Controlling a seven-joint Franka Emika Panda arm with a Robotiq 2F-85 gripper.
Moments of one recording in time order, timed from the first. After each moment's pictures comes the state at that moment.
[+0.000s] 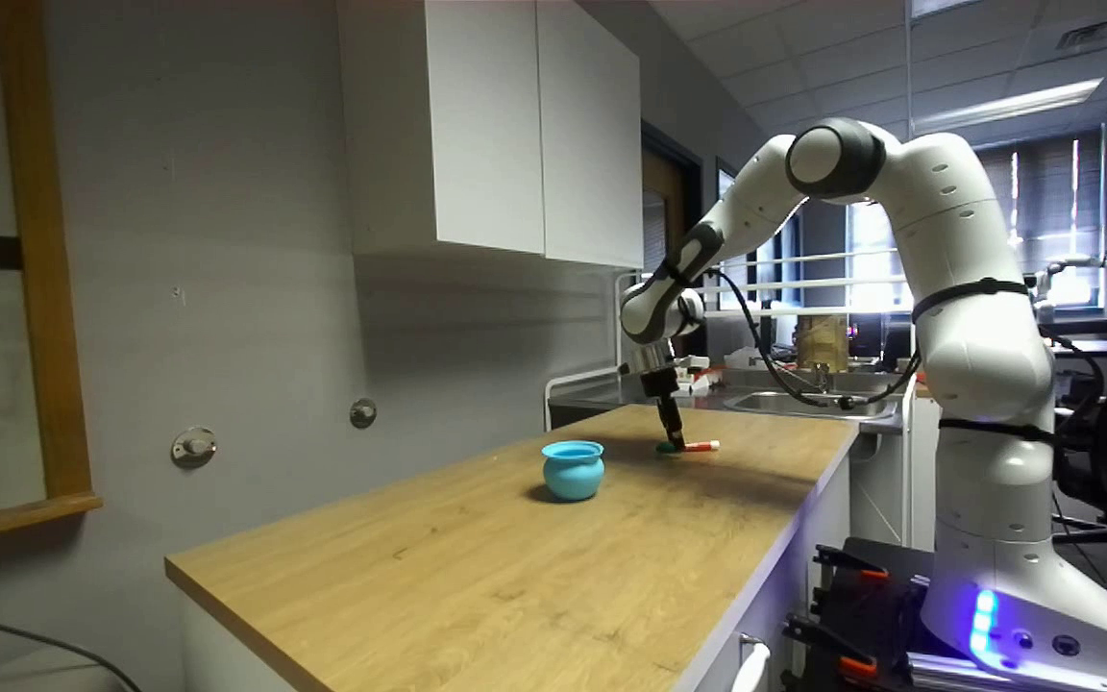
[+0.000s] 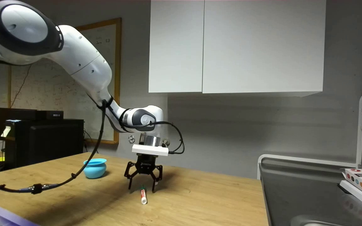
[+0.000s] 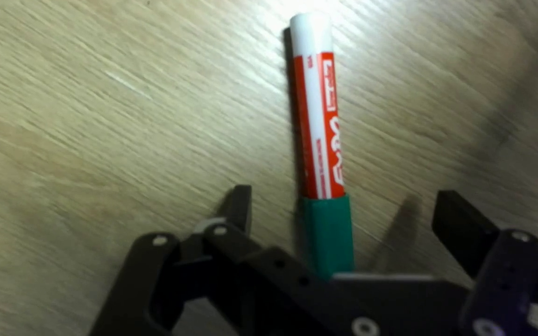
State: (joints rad) arm -0.18 0.25 -0.14 -2.06 -0.07 2.06 -0.82
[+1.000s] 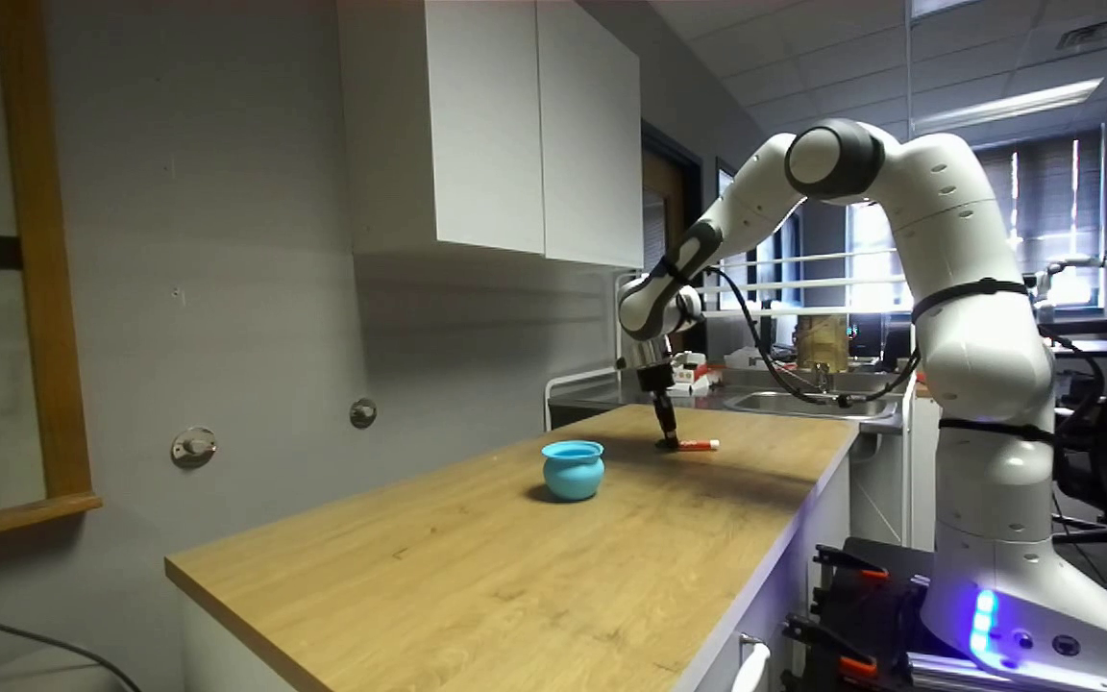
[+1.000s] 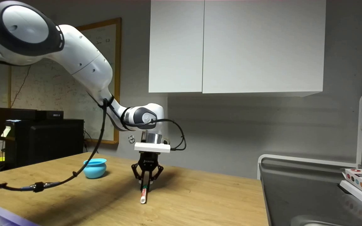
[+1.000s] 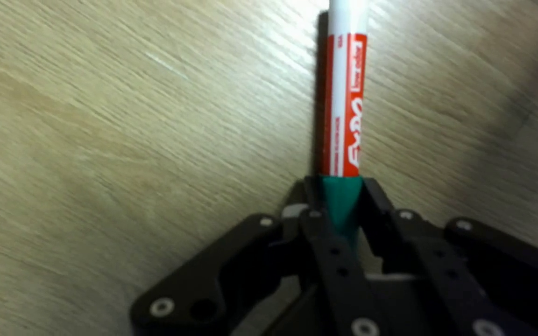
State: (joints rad) arm -0.18 0.25 -0.14 -2.03 -0.09 2.08 -0.80
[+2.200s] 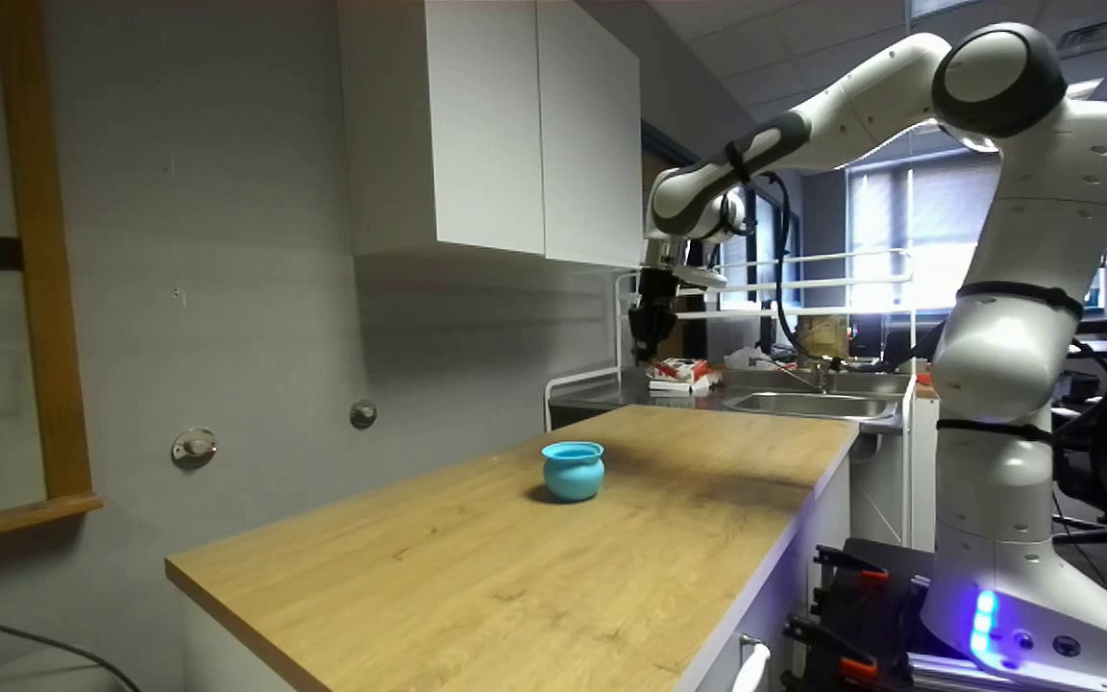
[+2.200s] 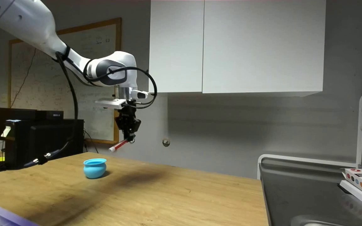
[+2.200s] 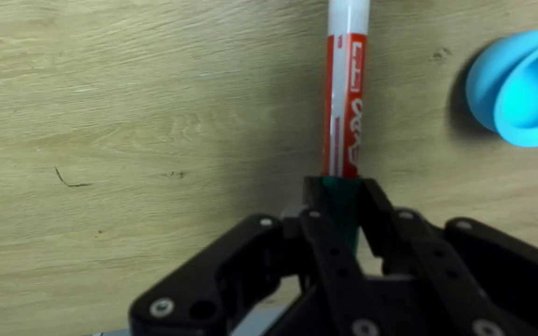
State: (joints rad) arm -0.10 -0.29 -0.10 -2.24 0.07 2.14 -0.06
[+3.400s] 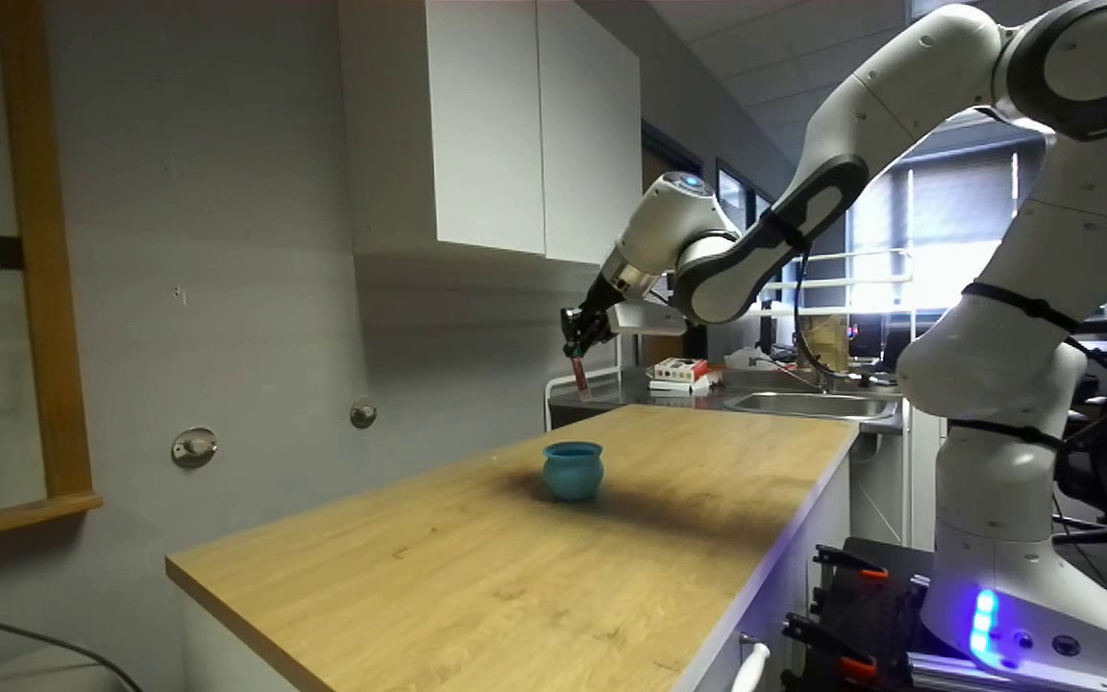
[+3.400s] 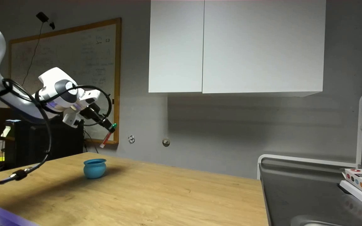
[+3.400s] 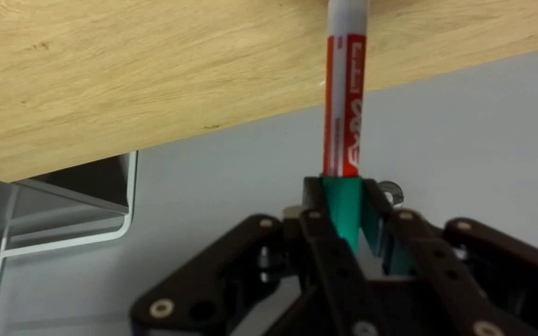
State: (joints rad) arm -0.54 -0.47 0.67 -2.55 -0.42 2.94 0.98
